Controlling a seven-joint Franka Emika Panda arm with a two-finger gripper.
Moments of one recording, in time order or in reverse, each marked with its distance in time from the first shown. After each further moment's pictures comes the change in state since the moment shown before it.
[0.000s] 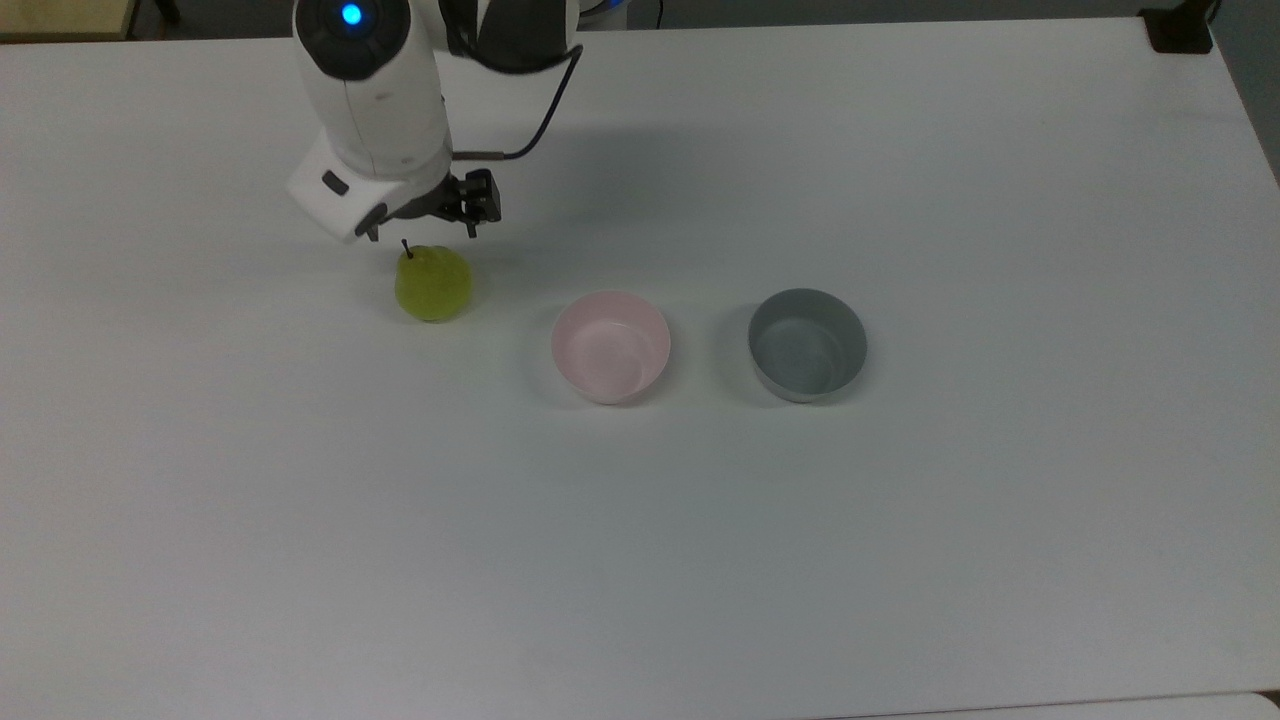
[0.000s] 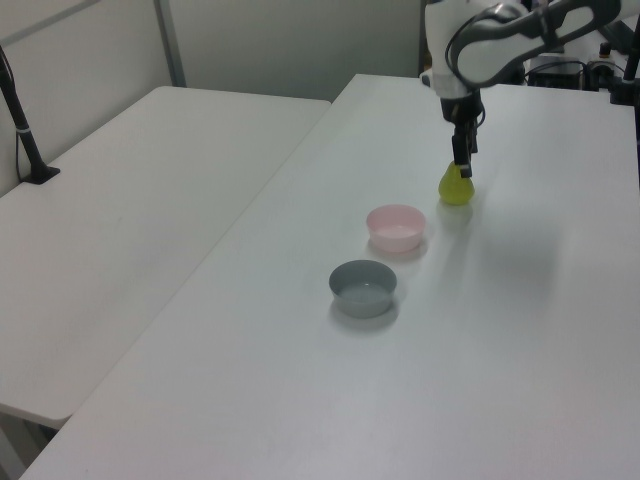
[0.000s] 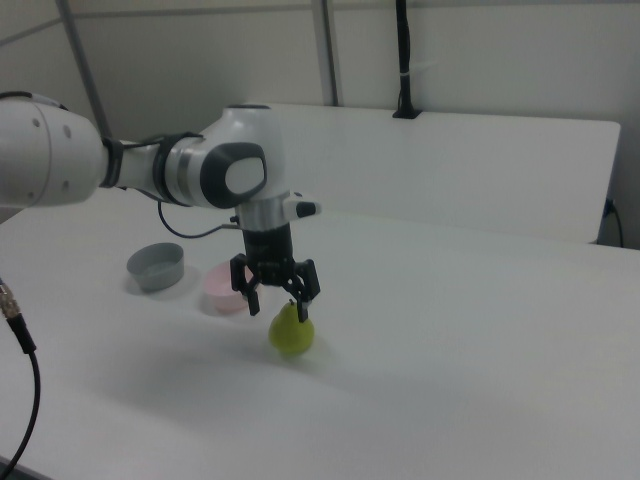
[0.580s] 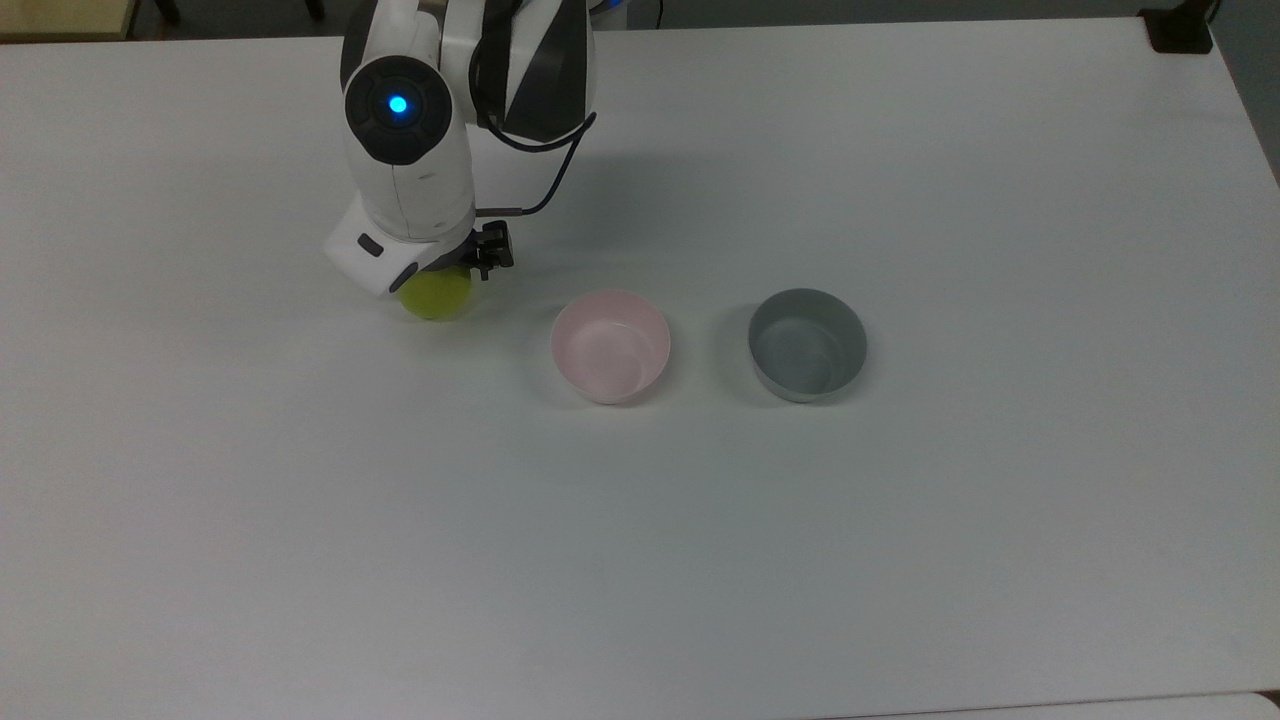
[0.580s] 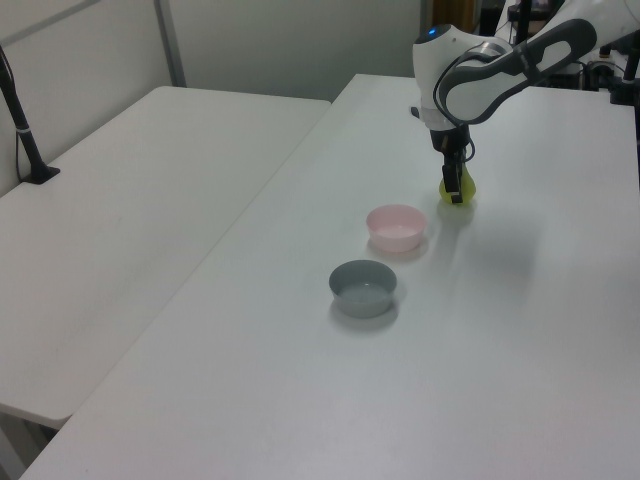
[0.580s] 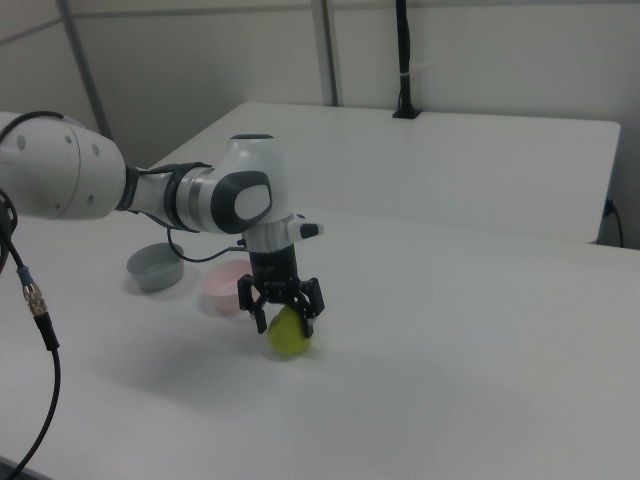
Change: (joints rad) arm 0.018 0.095 0.000 0.000 -0.010 0.098 0.000
